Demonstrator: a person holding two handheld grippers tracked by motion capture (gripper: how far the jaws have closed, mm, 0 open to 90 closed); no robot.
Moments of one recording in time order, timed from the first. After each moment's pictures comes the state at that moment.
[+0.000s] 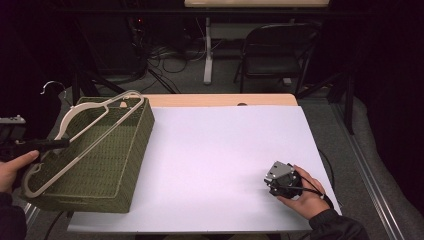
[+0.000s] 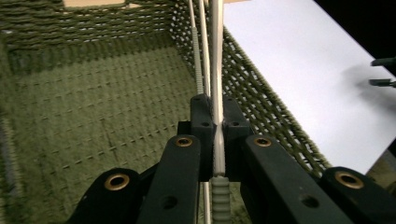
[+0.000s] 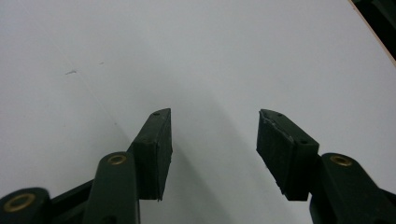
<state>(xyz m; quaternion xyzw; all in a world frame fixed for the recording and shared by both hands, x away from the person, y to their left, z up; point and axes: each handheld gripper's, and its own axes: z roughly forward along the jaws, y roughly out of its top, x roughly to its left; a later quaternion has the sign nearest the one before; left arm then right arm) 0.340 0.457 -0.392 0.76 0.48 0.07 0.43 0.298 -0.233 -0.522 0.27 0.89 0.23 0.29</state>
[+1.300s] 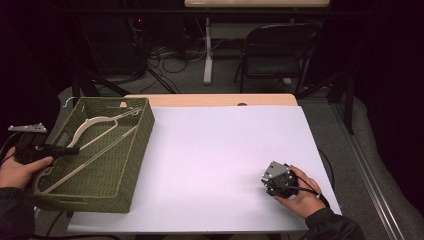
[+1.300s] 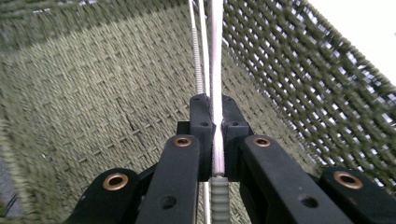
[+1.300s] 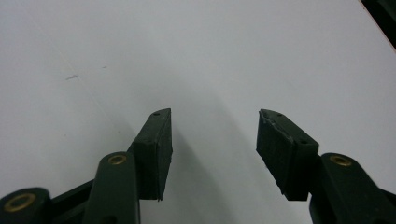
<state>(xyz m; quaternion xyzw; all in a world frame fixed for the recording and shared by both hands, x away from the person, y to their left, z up) 0.370 0.466 -0.455 0.81 0.44 0.05 0.38 0.302 -0.225 -0.528 0.27 0.89 0.22 0.29</state>
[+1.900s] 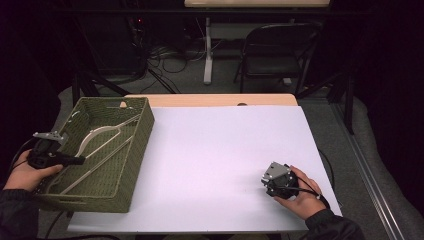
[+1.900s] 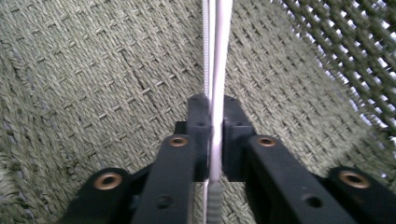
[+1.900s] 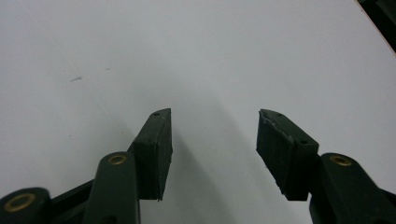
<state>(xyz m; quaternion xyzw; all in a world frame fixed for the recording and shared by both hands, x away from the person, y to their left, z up) 0.374 0.453 -0.478 0.84 0.45 0.06 0.29 0.299 -0.225 -0.528 0.27 0.89 0.23 0.29</state>
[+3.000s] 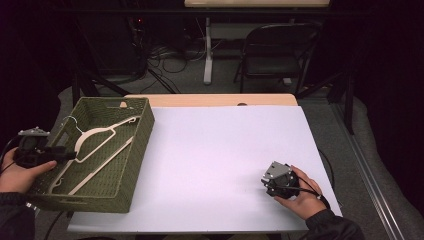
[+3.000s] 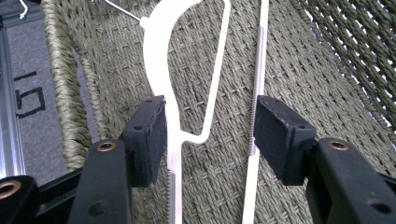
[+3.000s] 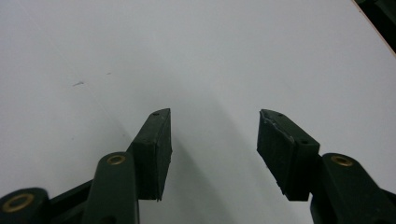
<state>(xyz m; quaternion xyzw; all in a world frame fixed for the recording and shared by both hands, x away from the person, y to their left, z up) 0.361 0.462 -0.457 0.80 0.51 0.15 0.29 0.299 -0.226 -0.526 0.27 0.89 0.24 0.29</state>
